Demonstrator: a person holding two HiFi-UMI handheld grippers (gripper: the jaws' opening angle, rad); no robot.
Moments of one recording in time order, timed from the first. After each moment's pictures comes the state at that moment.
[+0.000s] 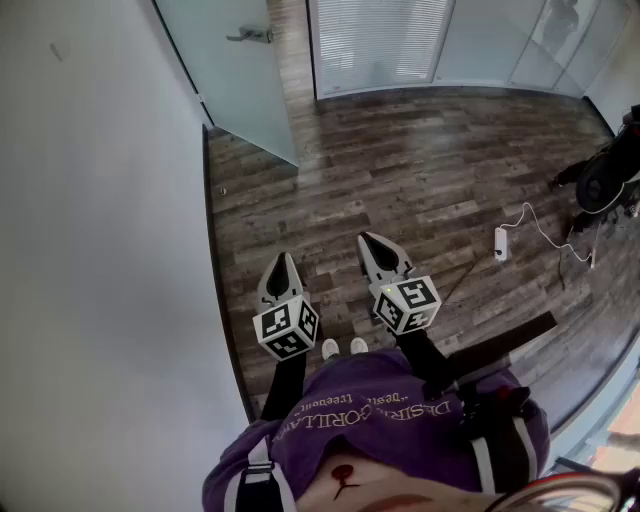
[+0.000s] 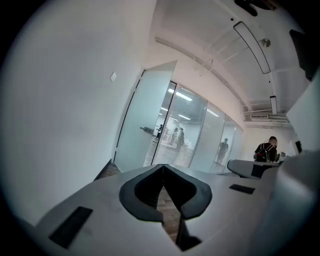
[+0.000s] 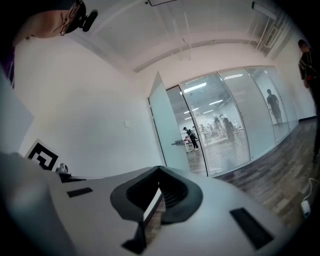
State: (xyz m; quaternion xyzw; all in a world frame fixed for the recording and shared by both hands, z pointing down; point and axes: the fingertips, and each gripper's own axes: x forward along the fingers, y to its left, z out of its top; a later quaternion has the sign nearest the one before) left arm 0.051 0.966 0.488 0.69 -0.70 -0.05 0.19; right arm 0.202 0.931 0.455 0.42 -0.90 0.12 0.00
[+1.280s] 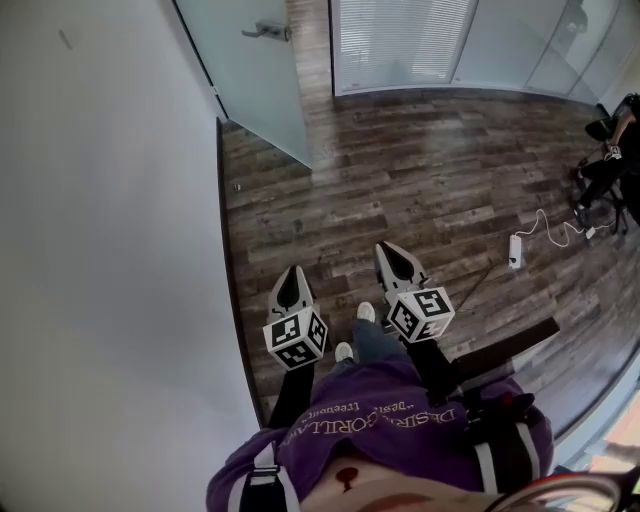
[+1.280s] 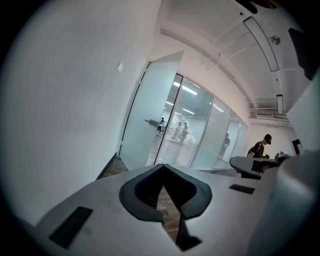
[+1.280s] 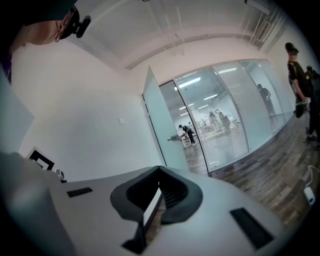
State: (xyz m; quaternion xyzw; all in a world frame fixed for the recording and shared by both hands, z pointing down) left arm 0.003 0.964 0.535 0.67 -0.70 -0.03 0.23; right arm 0.168 0.914 0.494 0.44 -0.89 0.16 0.00
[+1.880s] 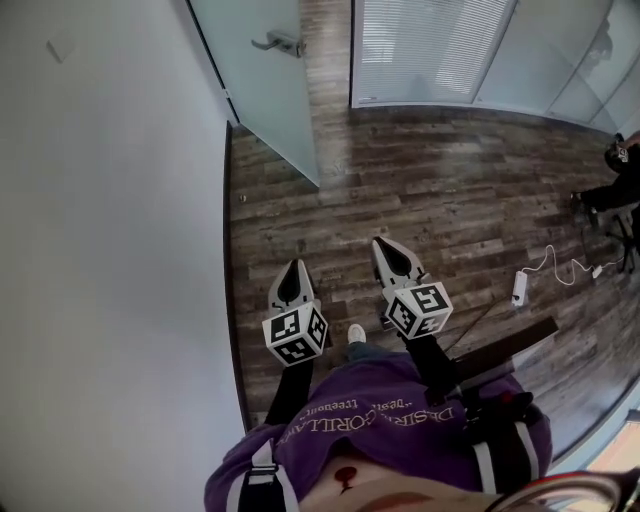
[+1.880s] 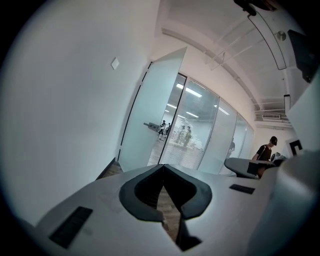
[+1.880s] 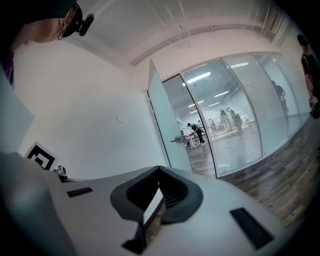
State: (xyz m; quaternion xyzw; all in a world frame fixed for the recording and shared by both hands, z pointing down) left arm -0.007 0.816 0.521 0.66 -0.72 -0.04 0.22; right arm 0.140 0.758 0.485 0.38 -0.91 0.14 0.01
